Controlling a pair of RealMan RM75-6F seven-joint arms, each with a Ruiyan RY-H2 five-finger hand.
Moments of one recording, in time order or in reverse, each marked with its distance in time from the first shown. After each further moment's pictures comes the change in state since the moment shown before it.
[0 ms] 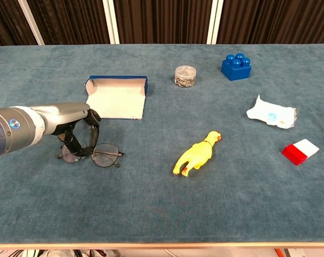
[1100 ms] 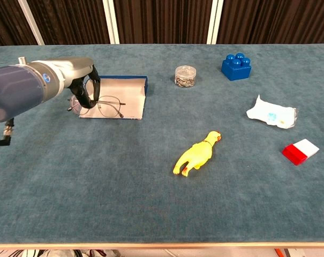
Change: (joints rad) left arm -0.125 -0.086 -0.164 0.259 -0.079 0.054 0.130; right arm -0.002 0.007 0.000 -0.016 0.016 -0.013 0.012
